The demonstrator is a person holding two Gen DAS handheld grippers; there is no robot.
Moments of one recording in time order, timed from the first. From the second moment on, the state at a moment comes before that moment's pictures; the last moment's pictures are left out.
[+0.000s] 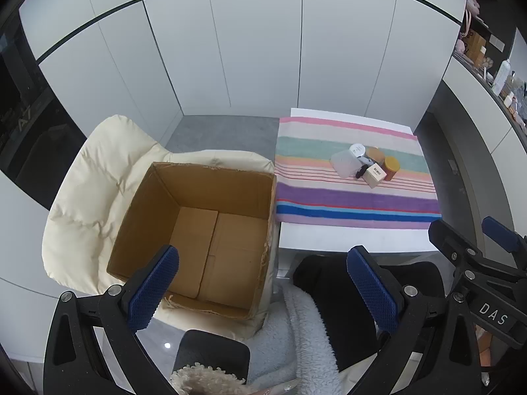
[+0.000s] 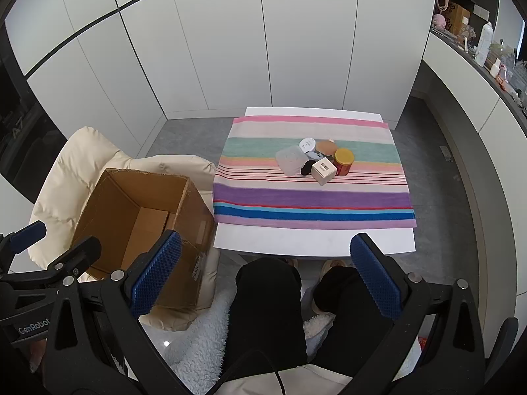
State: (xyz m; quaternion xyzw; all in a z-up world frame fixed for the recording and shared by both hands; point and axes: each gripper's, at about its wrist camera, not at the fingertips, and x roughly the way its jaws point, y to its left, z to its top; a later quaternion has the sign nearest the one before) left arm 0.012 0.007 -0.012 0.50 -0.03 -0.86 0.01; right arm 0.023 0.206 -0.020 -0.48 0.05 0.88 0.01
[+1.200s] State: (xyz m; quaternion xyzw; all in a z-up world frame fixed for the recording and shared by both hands) left arm -0.005 0.093 -0.033 0.53 -0.03 -0.85 0.00; right arm 0.025 0.285 -0.025 -0.46 0.06 0.89 0.00
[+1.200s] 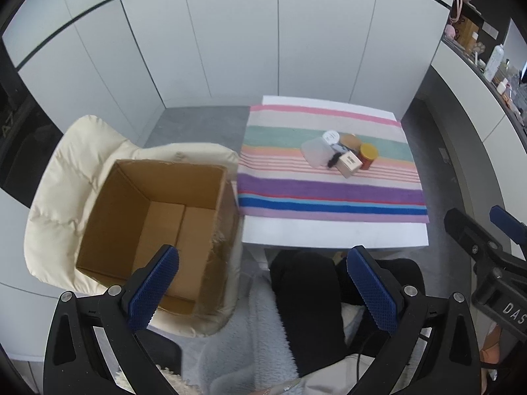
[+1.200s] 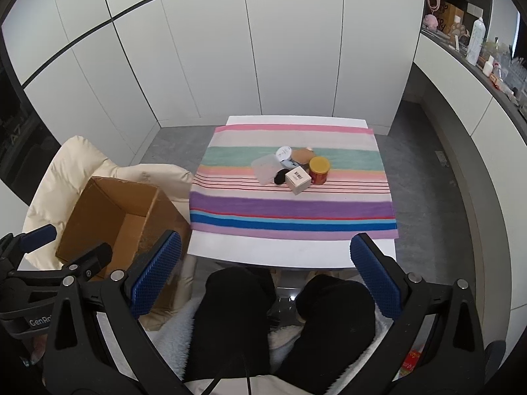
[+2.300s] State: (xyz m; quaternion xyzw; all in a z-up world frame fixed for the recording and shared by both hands) left arm -0.140 0.238 -0.139 0.54 0.00 -0.84 -0.11; right arm -0.047 0.473 -0.136 -0.48 0.10 0.86 0.10
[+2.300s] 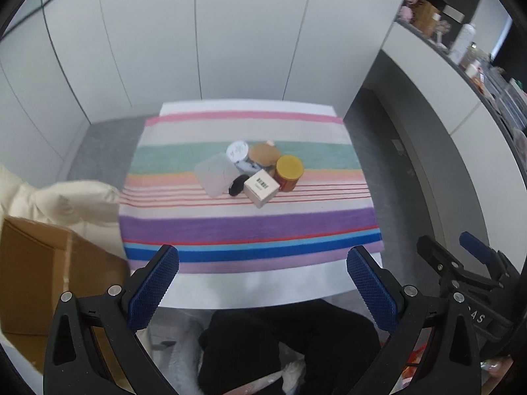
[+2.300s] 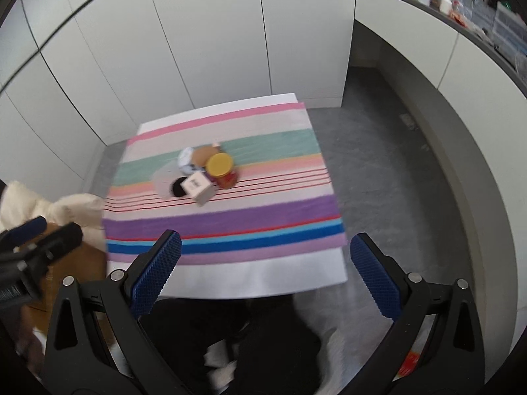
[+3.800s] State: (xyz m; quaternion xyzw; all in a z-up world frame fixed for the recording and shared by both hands) left arm -0.267 0.291 -0.361 0.61 0.03 -0.79 -0.09; right arm -0.236 0.493 -0.393 -0.51 0.12 0.84 0.12
